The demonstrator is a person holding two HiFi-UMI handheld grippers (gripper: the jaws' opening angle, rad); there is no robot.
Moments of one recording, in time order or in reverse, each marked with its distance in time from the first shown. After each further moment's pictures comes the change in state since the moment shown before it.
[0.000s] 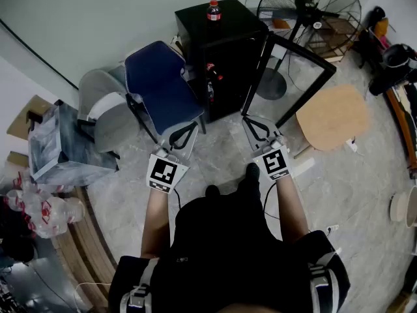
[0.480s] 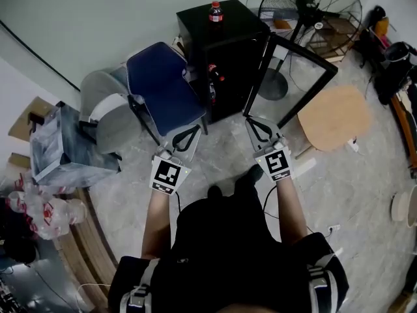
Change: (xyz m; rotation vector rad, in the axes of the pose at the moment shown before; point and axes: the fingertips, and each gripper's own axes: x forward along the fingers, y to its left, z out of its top) left arm 0.001 -0.001 -0.007 0.032 0.026 -0.023; right arm 0.002 -0.005 -0.006 0.068 0.004 -0.035
